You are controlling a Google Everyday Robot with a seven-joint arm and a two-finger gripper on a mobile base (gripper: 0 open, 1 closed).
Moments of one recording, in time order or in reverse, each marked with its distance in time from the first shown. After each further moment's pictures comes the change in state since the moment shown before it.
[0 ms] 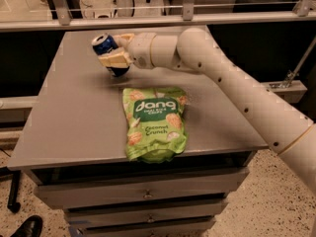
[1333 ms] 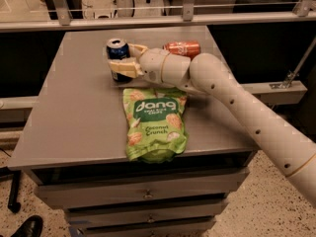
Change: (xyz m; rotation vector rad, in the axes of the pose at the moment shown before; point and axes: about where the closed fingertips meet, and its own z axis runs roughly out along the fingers) arm 0.027 0.001 -0.030 0.065 -0.129 0.118
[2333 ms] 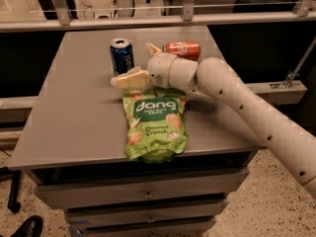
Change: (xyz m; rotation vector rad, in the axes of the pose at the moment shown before) arm 0.009 -0.003 -0.023 0.049 0.041 0.040
